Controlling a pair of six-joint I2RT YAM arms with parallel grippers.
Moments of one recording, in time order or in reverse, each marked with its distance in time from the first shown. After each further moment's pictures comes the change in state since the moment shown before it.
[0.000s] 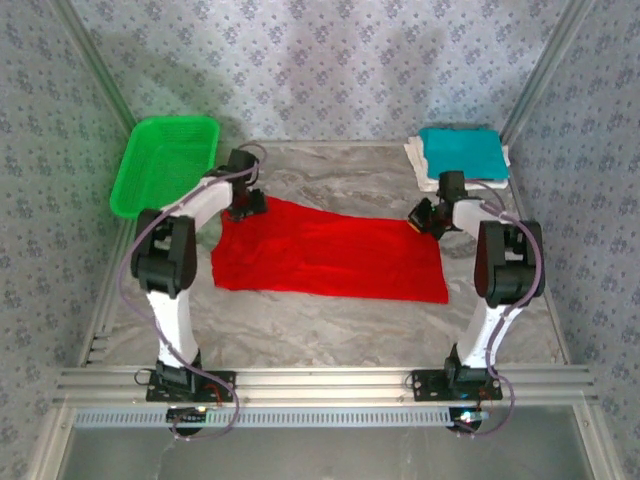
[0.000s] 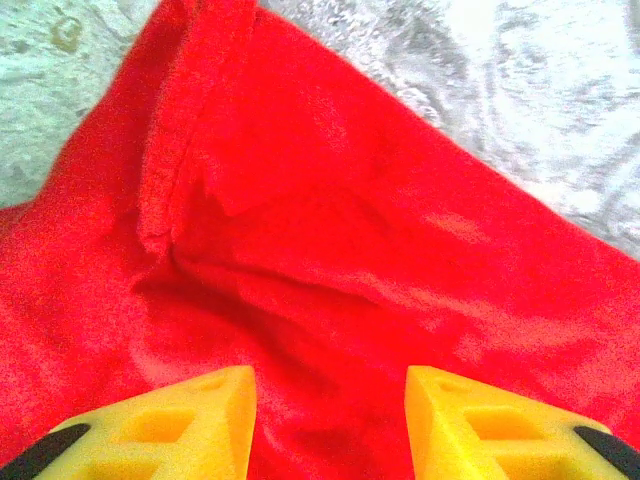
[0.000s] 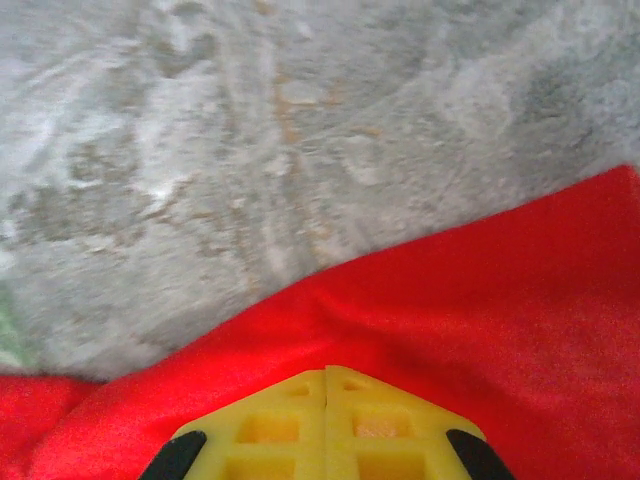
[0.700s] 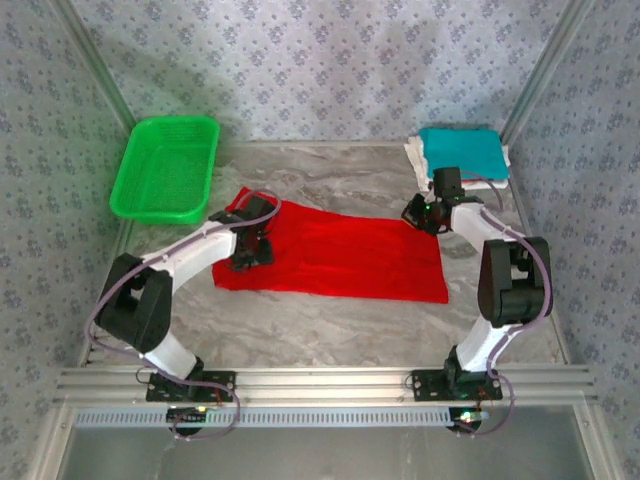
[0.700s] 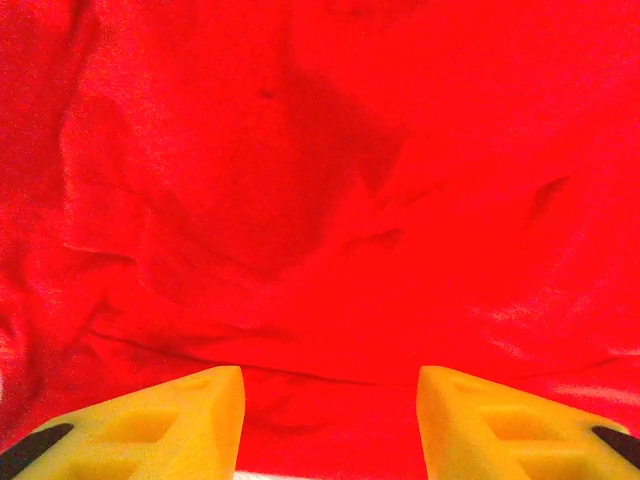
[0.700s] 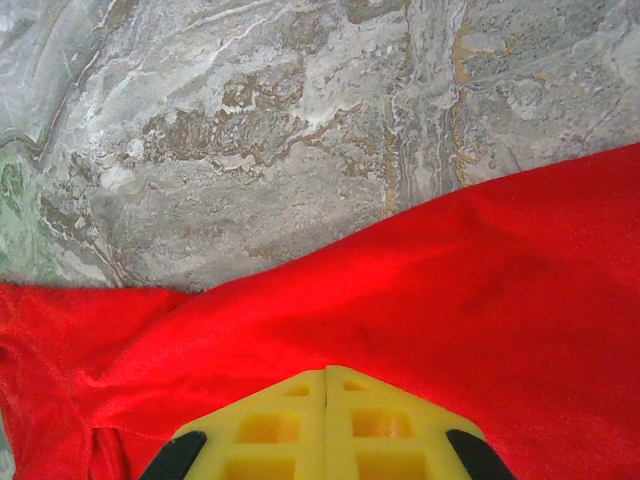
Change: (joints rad) left arm -0.231 -0.325 -0.392 -0.121 -0.145 -0.144; right arm 0.061 -0.126 -0.040 -0.011 -0.001 -0.053
